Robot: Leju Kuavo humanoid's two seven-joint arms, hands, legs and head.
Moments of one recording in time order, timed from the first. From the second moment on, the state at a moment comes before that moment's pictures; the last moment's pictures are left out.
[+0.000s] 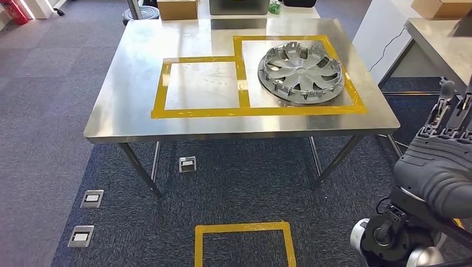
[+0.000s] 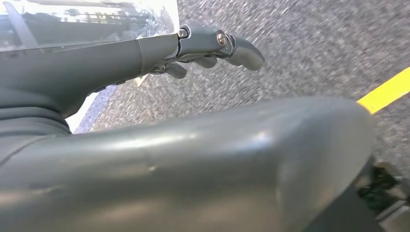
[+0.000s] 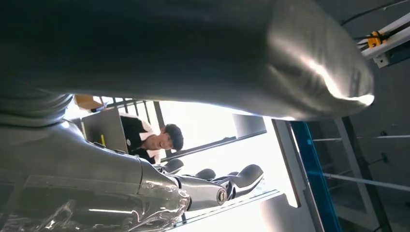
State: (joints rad) left arm -0.12 -0.03 -1.20 -0.22 0.62 0.44 -0.02; right arm -0.09 -0.20 0.32 -2.26 -0.22 -0.70 -0.33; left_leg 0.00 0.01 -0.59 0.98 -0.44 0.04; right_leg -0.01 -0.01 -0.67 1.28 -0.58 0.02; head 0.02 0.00
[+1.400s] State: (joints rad) left arm -0.11 -0.05 -1.20 -0.22 0.65 0.45 -0.03; right arm -0.02 -0.20 0.22 -2.27 -0.23 -0.70 -0.33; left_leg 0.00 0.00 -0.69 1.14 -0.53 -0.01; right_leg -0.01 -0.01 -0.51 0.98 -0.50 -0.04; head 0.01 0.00
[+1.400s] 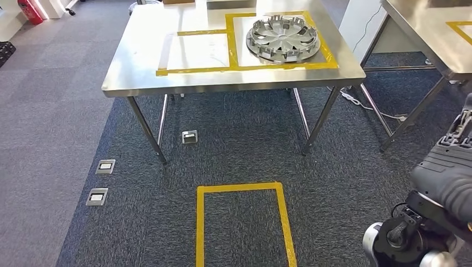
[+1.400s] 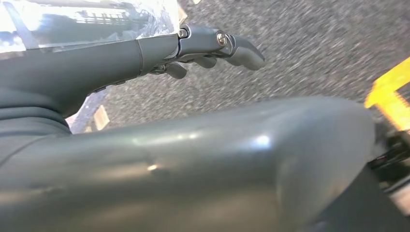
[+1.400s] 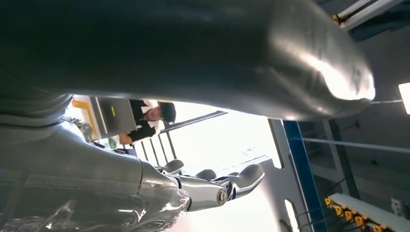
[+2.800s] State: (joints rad) left arm -0.12 -0.05 -1.17 -0.22 0.71 0.48 0.08; right arm 0.05 -0.11 0.15 -1.76 -0.42 -0.57 -0.26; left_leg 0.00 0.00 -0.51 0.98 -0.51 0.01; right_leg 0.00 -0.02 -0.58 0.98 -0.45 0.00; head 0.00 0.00
